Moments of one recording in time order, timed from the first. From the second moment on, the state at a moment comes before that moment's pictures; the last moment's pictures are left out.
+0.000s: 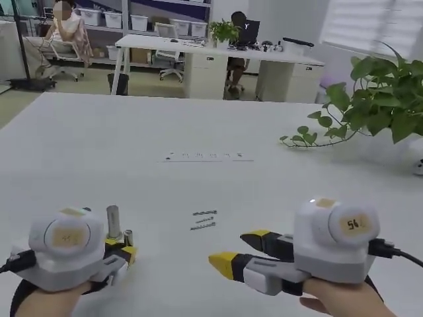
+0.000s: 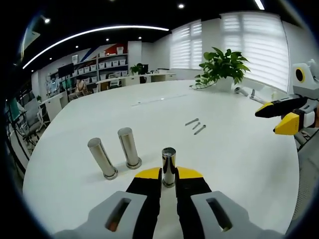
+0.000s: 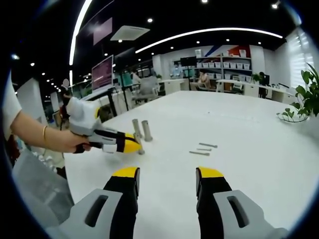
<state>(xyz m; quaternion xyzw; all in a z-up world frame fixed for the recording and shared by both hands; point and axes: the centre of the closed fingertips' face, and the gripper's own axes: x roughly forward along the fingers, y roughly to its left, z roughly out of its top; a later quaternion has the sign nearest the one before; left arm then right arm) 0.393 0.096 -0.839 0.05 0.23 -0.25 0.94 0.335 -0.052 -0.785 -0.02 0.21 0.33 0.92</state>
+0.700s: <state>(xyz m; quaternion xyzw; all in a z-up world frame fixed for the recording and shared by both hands) 0.374 0.107 -0.816 0.07 0.22 -0.26 0.94 0.352 -0.048 -0.781 -0.08 0.23 0.38 0.89</state>
